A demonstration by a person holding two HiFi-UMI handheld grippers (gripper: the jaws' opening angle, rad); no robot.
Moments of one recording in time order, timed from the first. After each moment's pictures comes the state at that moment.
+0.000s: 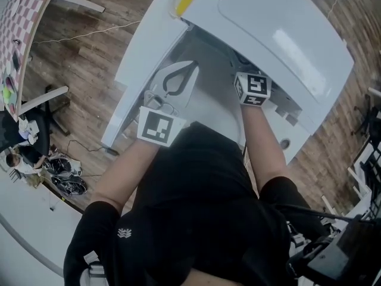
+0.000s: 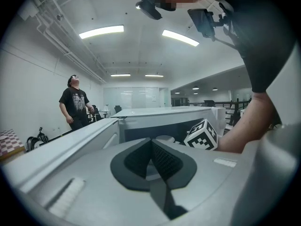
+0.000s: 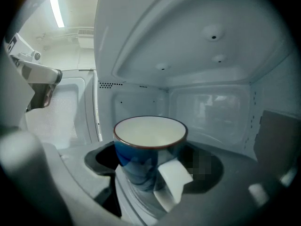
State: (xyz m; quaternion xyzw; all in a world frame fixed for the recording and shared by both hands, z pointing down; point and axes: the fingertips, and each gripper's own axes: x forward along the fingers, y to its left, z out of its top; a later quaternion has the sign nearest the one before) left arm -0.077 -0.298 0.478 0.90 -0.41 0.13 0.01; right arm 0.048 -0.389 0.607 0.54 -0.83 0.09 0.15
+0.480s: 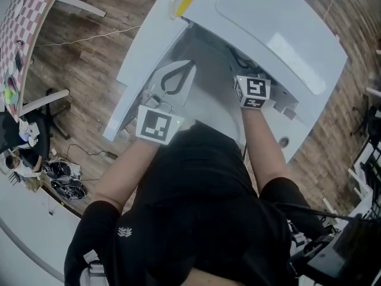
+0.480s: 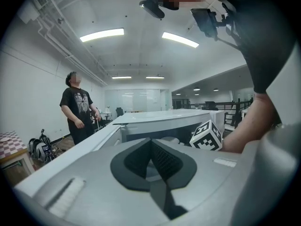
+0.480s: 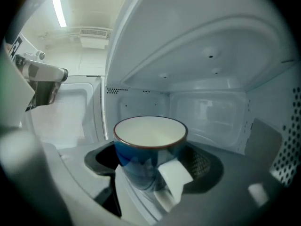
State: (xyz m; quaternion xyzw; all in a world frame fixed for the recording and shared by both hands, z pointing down) left arm -0.085 -0.284 0.456 0.90 -0.42 0.12 0.00; right arm 0.050 -0.365 0.590 0.54 -0.83 0.08 0.15
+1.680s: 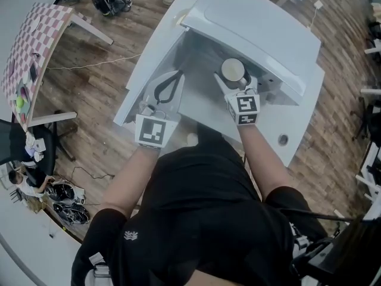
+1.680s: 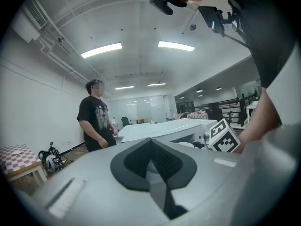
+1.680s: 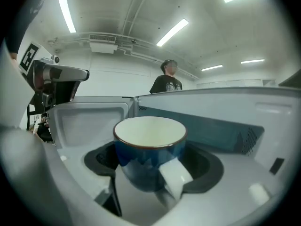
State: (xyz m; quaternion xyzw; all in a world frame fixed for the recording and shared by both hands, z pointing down) left arm -0.111 -0.202 0.391 0.88 -0.46 0.09 -0.05; right arm 0.024 -0.255 0.530 0.50 -0.85 0.07 0.14
